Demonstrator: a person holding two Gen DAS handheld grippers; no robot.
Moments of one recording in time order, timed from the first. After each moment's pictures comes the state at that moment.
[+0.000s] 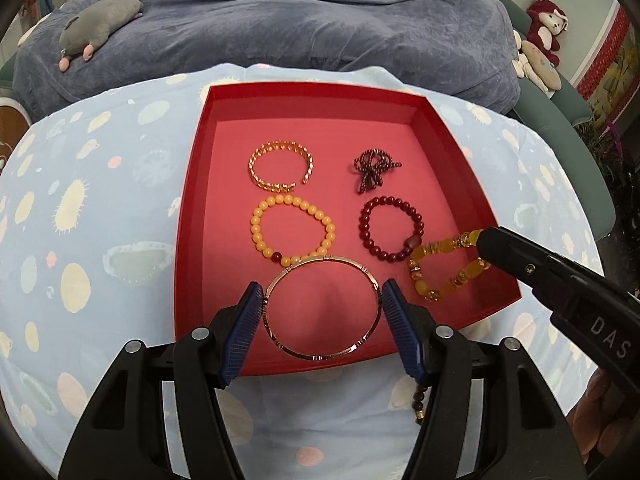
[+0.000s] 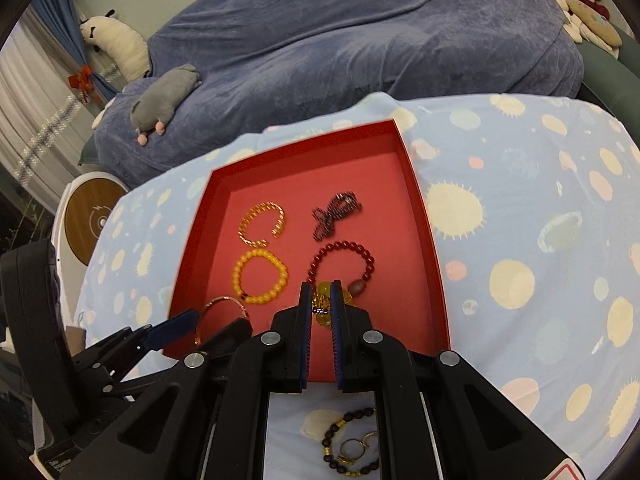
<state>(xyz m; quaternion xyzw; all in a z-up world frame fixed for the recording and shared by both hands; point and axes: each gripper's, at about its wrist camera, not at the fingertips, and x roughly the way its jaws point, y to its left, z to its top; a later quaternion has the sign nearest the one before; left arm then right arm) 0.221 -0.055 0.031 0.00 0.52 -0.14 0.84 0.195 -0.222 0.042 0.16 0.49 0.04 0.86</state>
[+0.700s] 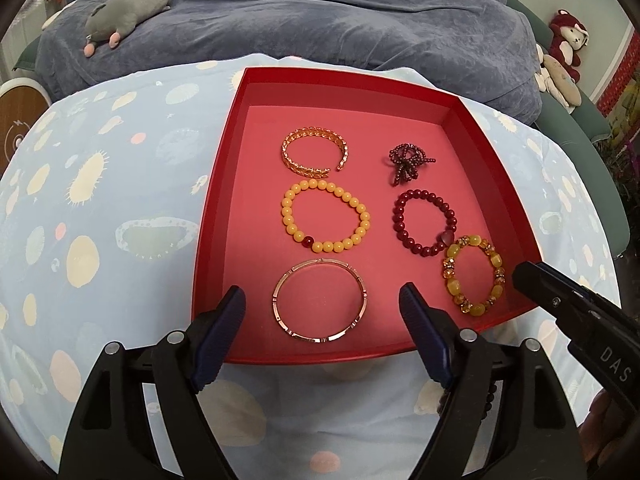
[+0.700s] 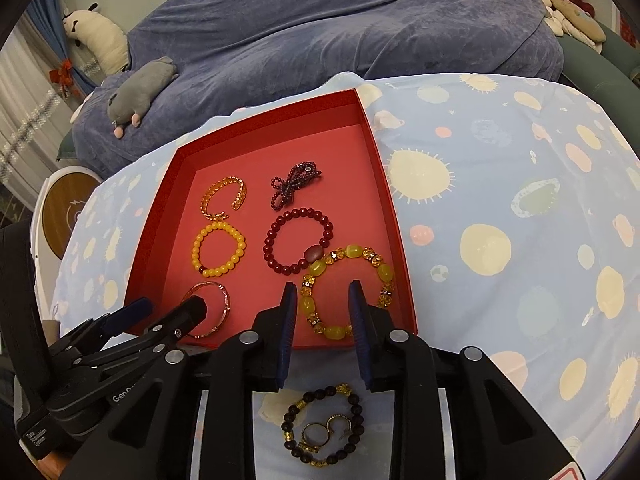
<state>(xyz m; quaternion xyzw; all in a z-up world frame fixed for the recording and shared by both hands) 0.212 -0.038 0.021 -0.02 0.51 -0.10 0.85 0.174 -0.225 0.033 0.14 0.48 0.01 0.86</state>
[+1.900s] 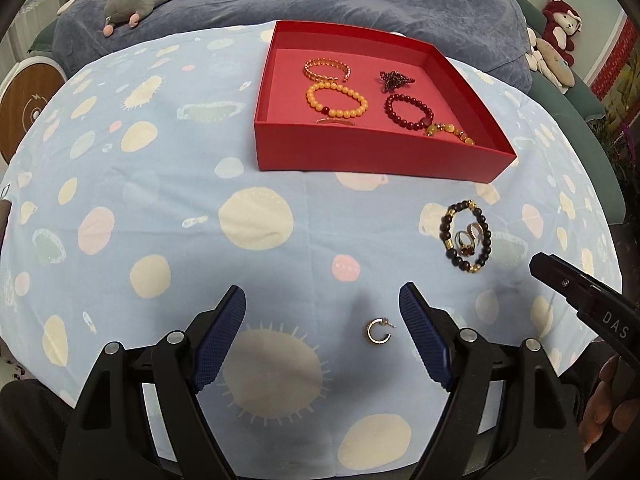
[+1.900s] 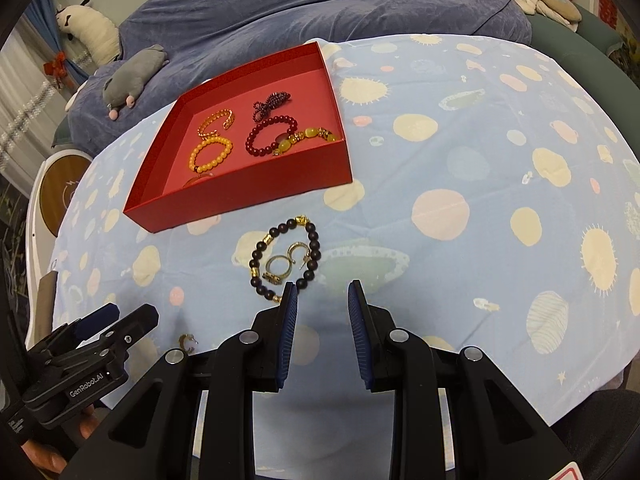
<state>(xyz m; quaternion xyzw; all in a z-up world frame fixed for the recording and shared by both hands) 0.085 -0.009 0.017 -0.01 0.53 -0.10 0.84 0.052 -0.232 0.018 0.14 0.51 -0.02 0.85</state>
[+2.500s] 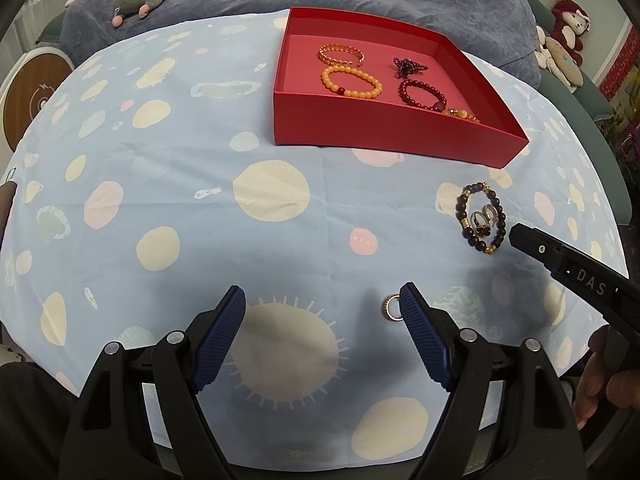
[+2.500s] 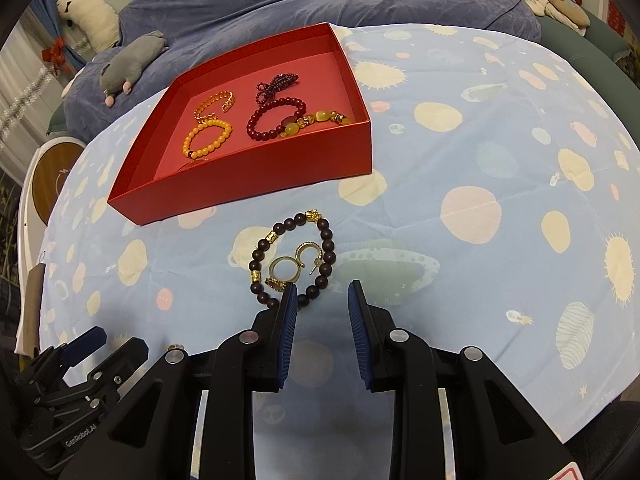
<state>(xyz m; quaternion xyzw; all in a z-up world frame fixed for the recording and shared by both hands) 0.076 -0.002 0.008 -0.01 0.54 -0.08 0.84 0.080 -0.215 -0.004 0.12 0.52 -0.02 0.85</state>
